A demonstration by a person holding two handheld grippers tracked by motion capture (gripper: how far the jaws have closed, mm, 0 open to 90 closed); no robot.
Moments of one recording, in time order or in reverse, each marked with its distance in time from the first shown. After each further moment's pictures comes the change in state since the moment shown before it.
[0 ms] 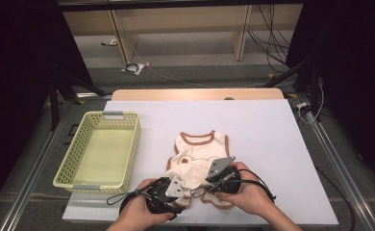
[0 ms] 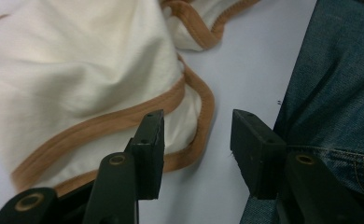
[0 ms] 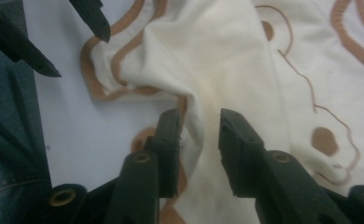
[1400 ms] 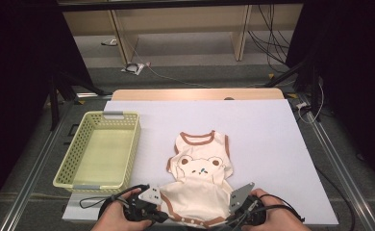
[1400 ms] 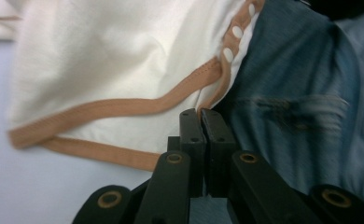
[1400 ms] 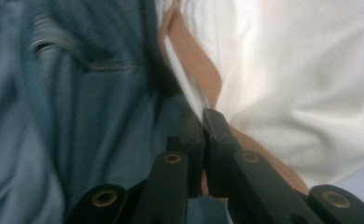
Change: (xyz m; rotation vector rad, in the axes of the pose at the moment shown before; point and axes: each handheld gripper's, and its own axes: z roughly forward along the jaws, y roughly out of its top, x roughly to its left) left arm 0.002 -0.046 -0.037 -0.003 -0.222 -0.062; right arm 0.041 -0.061 -0.037 0.176 0.261 -0.068
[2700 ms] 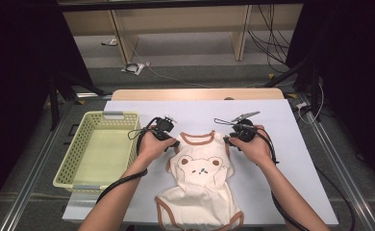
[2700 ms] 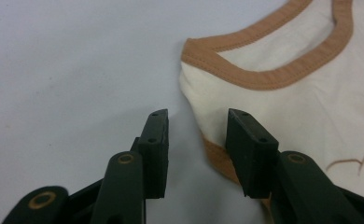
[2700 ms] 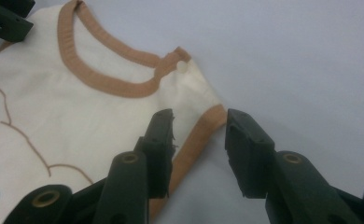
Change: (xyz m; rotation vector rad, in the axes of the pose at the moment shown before) left arm 0.208 0.104 0.048 -0.059 0.418 -0.453; right arm -0.210 0.034 -0.008 -0.288 -0.454 0.579
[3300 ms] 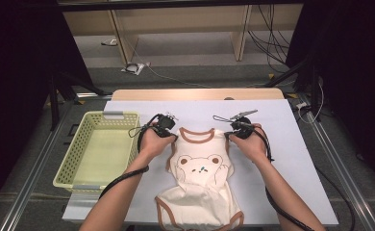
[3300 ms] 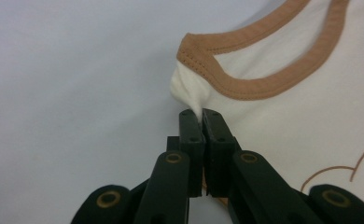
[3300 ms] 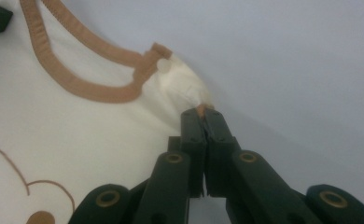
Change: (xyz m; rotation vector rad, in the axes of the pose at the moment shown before) left arm 0.004 0.013 -0.009 -0.052 0.023 0.070; right arm -0.007 0.006 0.014 -0.024 -0.022 0.032
